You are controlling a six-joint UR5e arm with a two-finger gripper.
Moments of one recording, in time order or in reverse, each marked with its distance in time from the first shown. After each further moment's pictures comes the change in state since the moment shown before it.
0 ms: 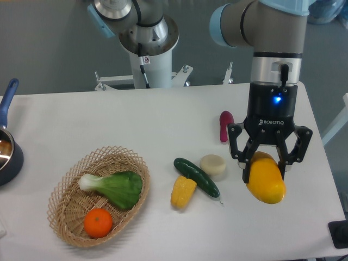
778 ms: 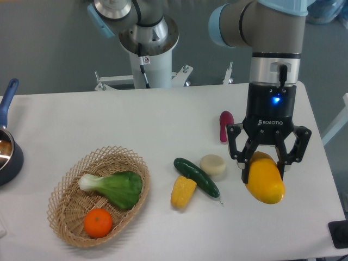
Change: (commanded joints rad) arm -0.003 0.011 -0.014 -0.002 0.003 -0.012
